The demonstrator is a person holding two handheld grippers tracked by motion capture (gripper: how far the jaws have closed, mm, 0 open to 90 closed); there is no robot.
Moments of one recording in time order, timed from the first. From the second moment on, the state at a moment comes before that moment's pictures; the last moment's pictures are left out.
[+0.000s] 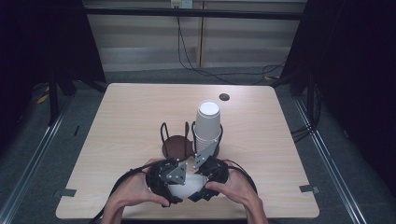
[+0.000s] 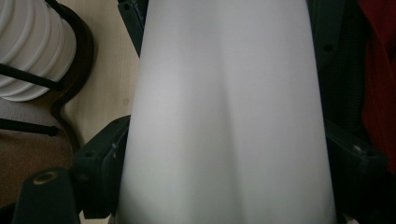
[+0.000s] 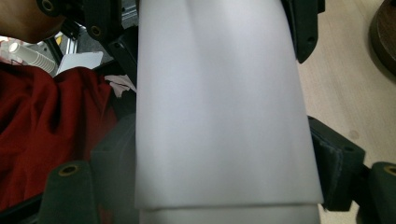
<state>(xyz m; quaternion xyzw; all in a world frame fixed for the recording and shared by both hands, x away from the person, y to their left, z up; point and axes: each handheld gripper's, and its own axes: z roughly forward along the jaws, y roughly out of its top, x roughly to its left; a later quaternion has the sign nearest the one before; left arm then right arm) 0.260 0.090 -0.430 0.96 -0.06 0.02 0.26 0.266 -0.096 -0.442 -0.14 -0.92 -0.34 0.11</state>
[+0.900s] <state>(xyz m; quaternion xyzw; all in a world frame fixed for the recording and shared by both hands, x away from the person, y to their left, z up) 0.272 0.120 -0.417 0.91 -0.05 0.03 0.41 0.266 -0.103 -0.443 -0.16 -0.92 -0.35 0.09</state>
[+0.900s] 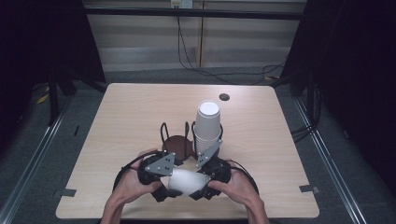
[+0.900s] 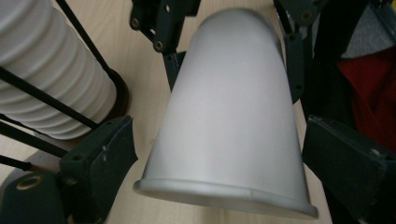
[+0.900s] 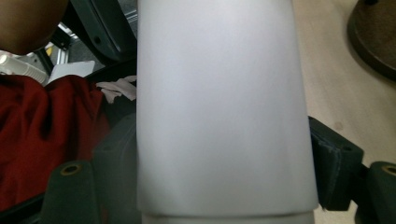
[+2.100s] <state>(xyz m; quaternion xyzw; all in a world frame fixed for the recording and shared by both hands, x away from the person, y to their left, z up) 0.268 0.174 -0.450 0.82 0.12 0.02 0.56 0.260 -0.142 -0.458 -0.23 -0.84 -0.49 0.05</state>
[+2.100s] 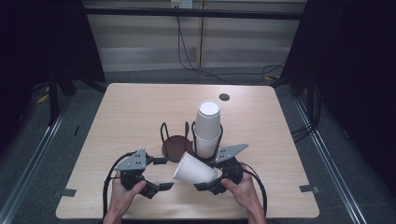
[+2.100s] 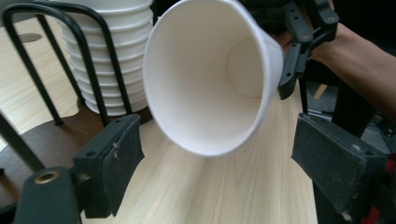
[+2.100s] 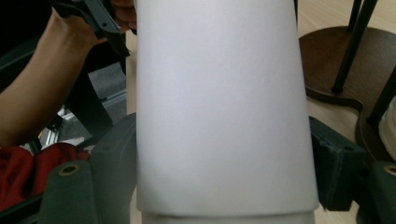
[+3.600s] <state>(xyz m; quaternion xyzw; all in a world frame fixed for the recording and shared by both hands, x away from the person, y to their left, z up) 0.267 0.151 -0.460 0.78 0.10 -0.03 0.61 0.252 -0.118 -0.463 -0.15 -0.82 -0.54 0.05</state>
